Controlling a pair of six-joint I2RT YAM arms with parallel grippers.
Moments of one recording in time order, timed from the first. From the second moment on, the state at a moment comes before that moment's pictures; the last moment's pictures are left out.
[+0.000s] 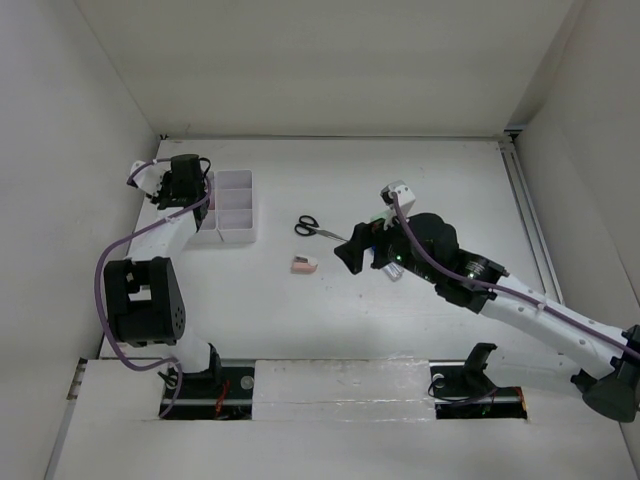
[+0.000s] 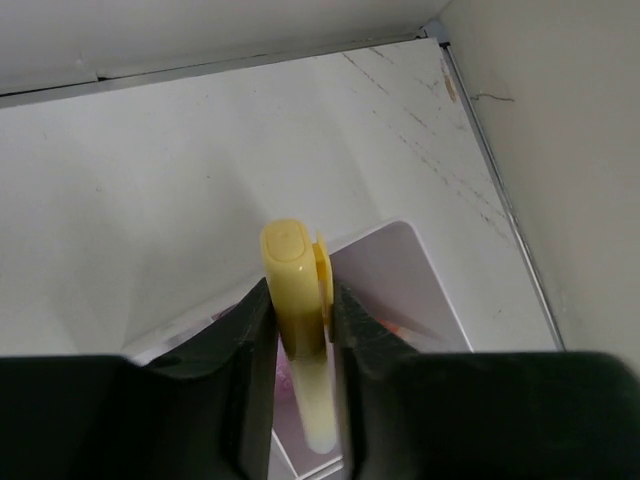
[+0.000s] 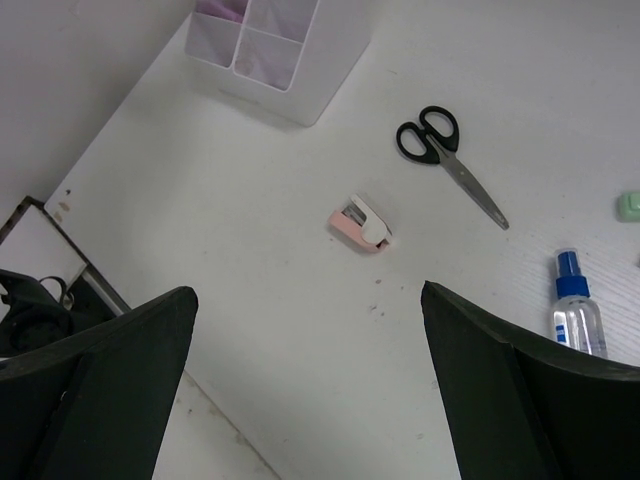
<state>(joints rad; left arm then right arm) 0.03 1.56 1.07 -0.11 -0.71 -0.99 0.90 1.05 0.95 -0.20 0.12 0.41</state>
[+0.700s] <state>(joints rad) -0.02 1.35 1.20 -0.25 -0.59 -0.96 0.71 1.16 0.99 -0.18 0.19 0.40</state>
